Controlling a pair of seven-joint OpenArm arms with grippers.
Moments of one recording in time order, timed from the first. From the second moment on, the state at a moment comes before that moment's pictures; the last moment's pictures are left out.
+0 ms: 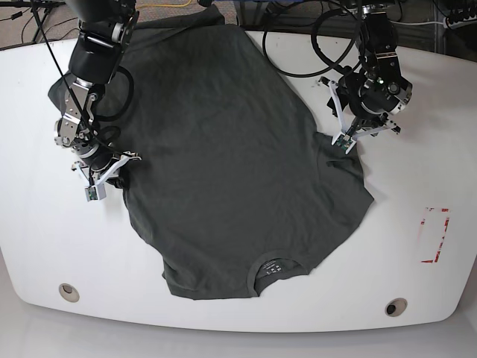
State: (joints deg) left arm 10.7 0.9 -12.4 109.1 4.2 -42.1 69.4; right arm 11.4 12.9 24.8 58.0 2.5 38.6 -23.8
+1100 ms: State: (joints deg) left arm -2.8 6.8 -23.1 90.6 -4.4 -41.9 67.5; right arm 12.0 12.5 24.8 58.0 2.6 38.6 -24.4
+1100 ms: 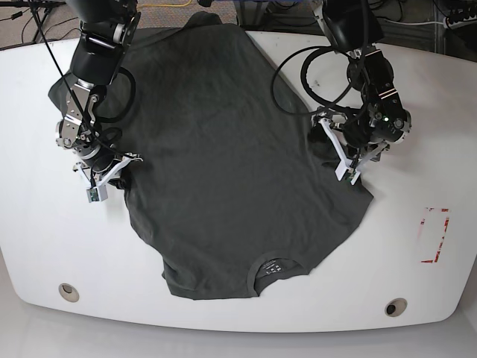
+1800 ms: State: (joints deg) left arm -5.4 6.9 -23.2 76.3 -17.2 -42.6 58.5; right arm 12.0 12.5 24.8 58.0 2.5 38.6 -24.4
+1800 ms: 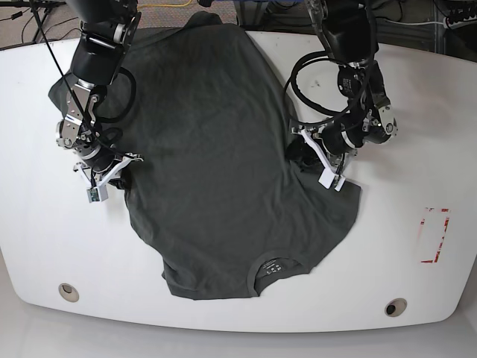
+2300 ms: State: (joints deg) left arm -5.1 5.2 -26.9 80.3 -17.6 -42.6 61.2; right arm 10.5 11.4 24.8 61.8 1.9 39.5 -26.6
